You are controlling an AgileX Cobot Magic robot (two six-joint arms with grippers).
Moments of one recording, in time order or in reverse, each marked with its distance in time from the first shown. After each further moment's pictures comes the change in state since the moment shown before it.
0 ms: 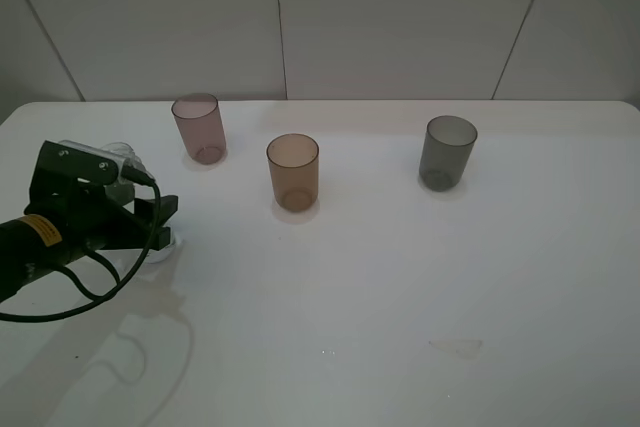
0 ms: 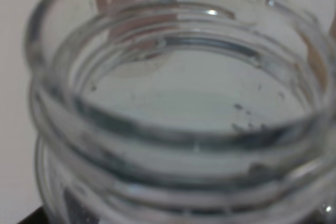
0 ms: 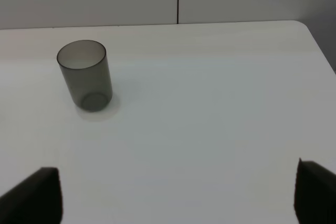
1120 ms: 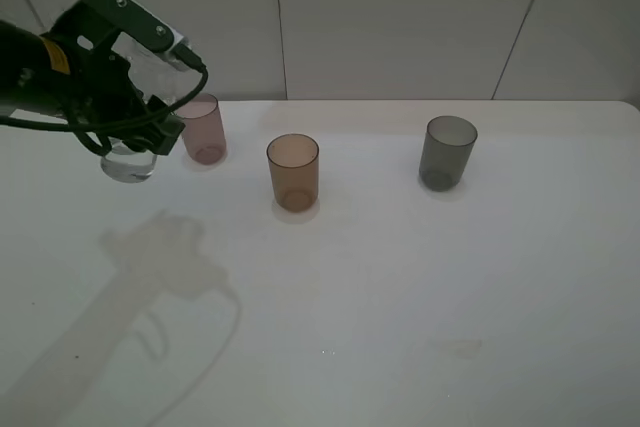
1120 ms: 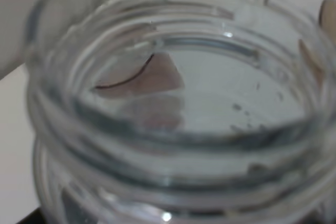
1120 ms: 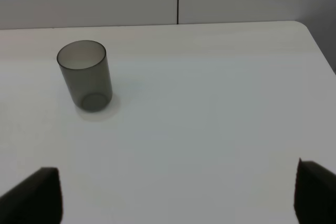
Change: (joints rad) left arm -0.135 -0.420 -0.556 0.068 1.298 0.178; right arm 0.000 0.000 0.000 0.000 0.000 0.000
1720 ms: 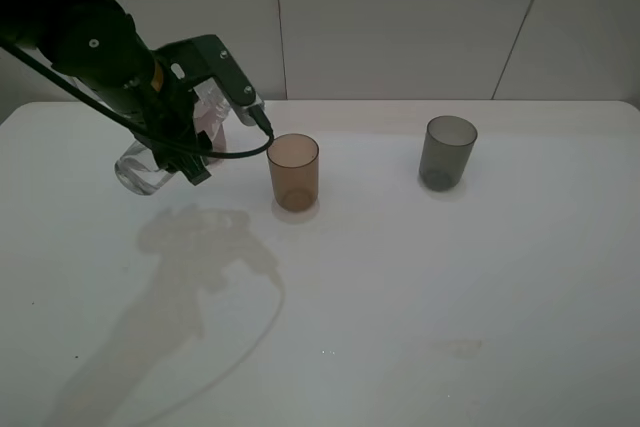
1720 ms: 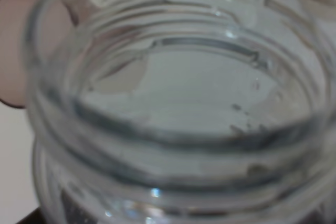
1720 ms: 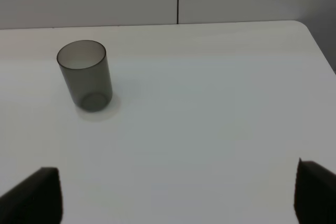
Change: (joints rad) left arm -0.171 0.246 -0.263 0.254 0.394 -0.051; right arm 0.000 0.000 0.000 0.000 0.000 0.000
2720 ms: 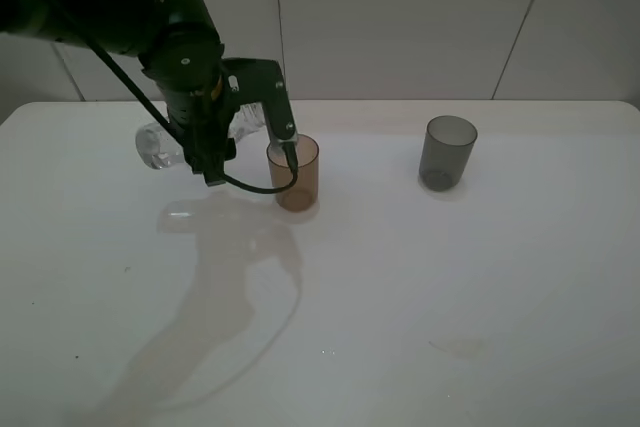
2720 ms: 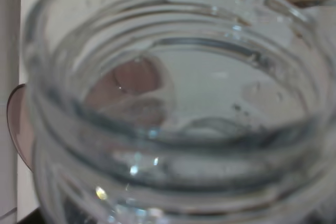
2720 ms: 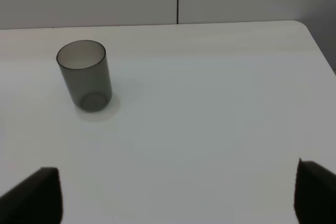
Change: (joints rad) left arm -0.124 0.166 -0.174 0.226 0.168 0.057; right arm 0.000 0.000 0.000 0.000 0.000 0.000
